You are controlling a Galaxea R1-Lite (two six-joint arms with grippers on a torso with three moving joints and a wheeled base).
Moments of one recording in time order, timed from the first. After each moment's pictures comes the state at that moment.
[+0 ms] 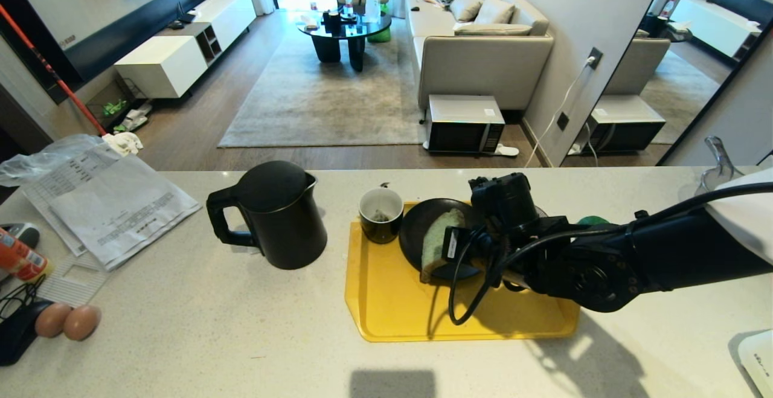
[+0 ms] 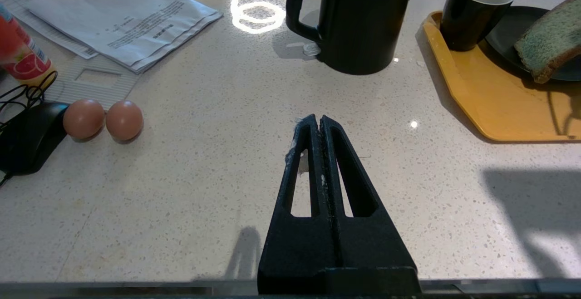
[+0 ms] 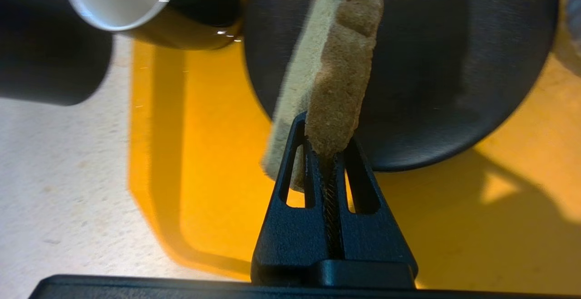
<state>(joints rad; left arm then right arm) 0.00 0.00 0.00 -0.05 0.01 -0.02 0.61 2.02 -1.15 -0.29 -0.26 0.53</state>
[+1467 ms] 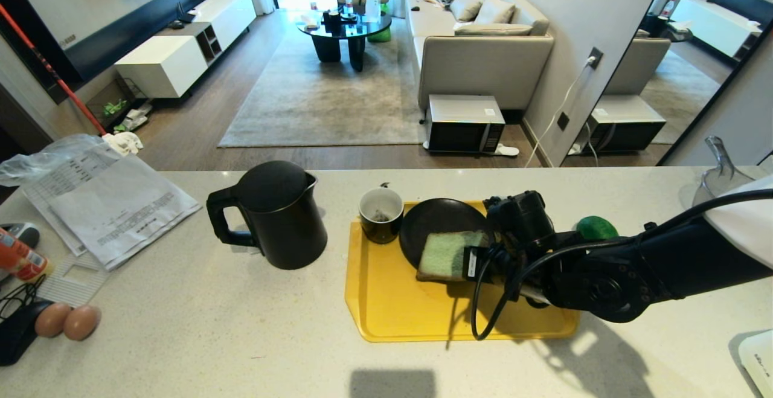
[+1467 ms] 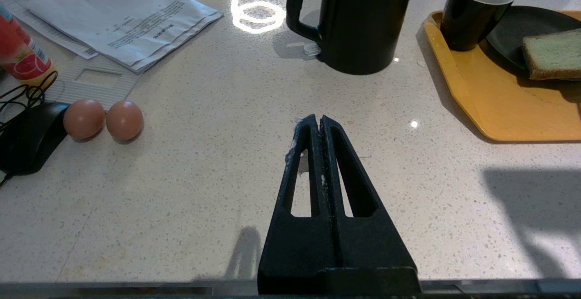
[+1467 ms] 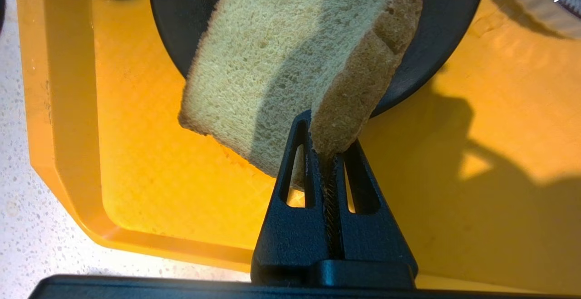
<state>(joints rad) 0.00 0.00 0.00 -0.05 0.01 -0.02 0.56 2.02 -1.04 -0.29 -0.25 0.49</state>
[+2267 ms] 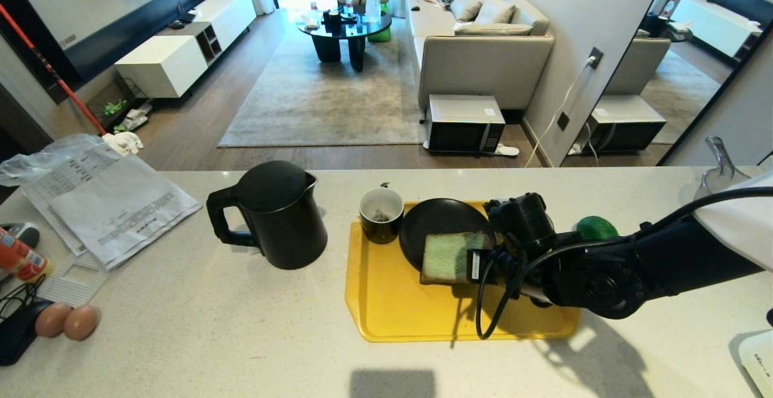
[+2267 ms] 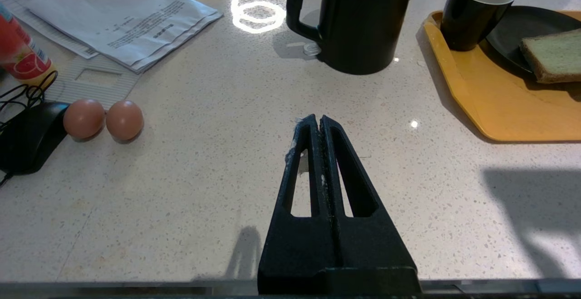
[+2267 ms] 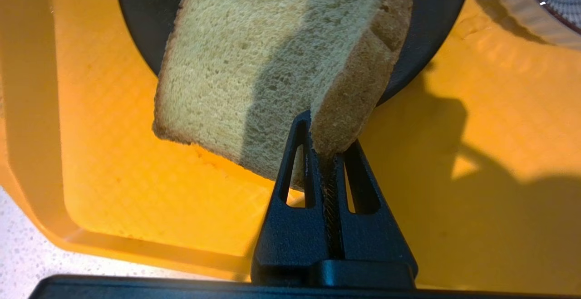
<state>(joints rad) 0.00 0.00 0.00 -0.05 0.01 -0.02 0.53 2.03 -1.05 -0.28 -0.25 0.43</state>
